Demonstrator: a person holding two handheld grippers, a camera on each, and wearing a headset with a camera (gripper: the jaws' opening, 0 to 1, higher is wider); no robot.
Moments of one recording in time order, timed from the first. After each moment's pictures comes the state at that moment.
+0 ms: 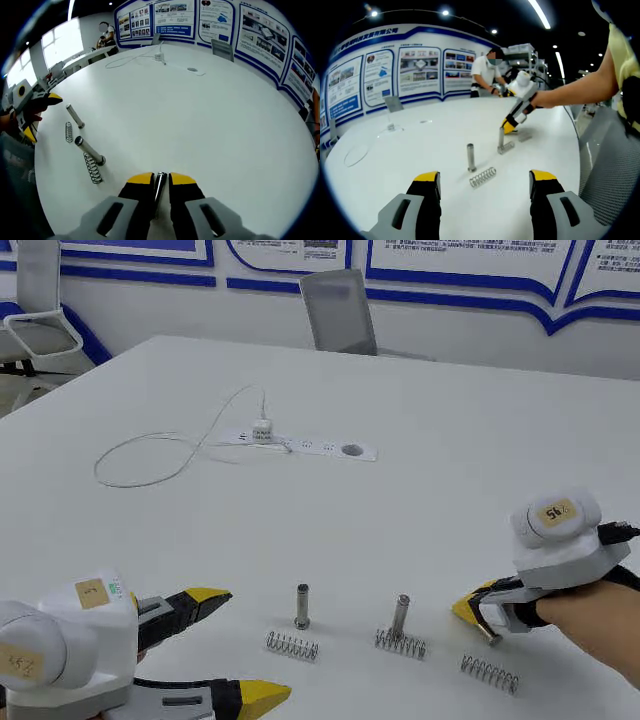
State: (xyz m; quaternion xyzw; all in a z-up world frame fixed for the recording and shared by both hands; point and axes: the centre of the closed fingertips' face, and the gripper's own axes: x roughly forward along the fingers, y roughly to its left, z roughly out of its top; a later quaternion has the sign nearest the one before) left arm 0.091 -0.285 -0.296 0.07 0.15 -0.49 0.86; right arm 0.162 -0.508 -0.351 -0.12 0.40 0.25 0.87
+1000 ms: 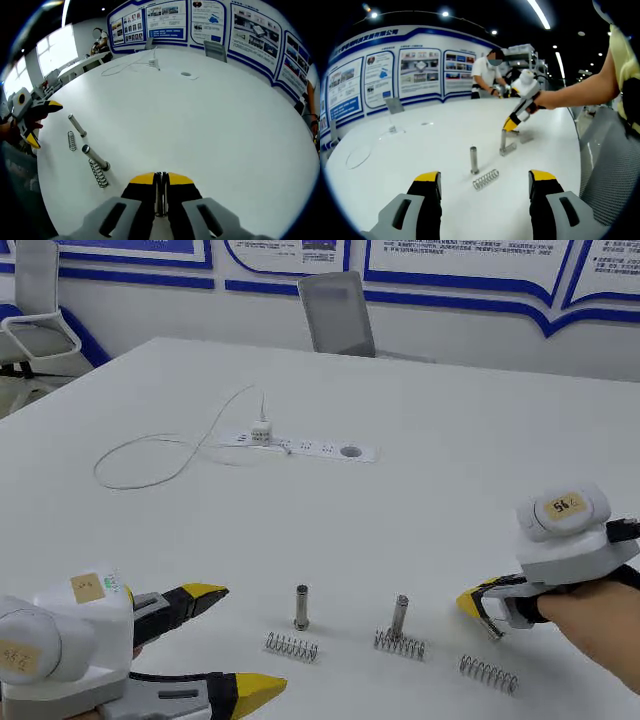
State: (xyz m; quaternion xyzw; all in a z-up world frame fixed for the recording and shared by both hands) left arm 0.094 -0.283 -0.291 0.08 0.14 -0.49 0.86; right arm 0.157 -0.510 -0.332 -0.09 0.39 0.23 0.89
